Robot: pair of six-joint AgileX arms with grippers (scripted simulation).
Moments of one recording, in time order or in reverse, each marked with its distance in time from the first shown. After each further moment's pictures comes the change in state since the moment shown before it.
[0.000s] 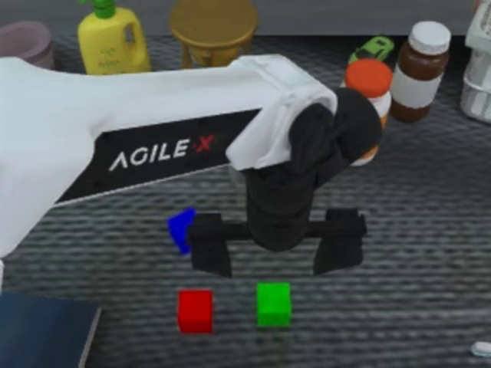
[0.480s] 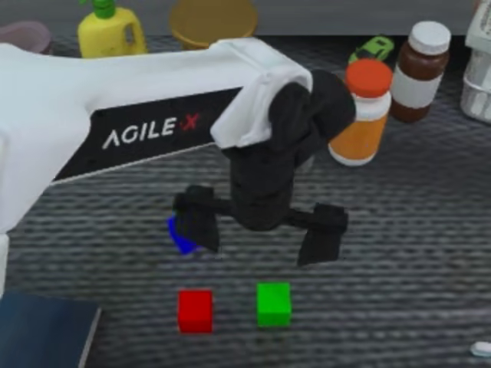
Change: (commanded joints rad) left arm 0.077 0.027 0.021 0.000 0.002 0.288; right arm 0.000 0.000 0.000 0.000 0.000 0.000
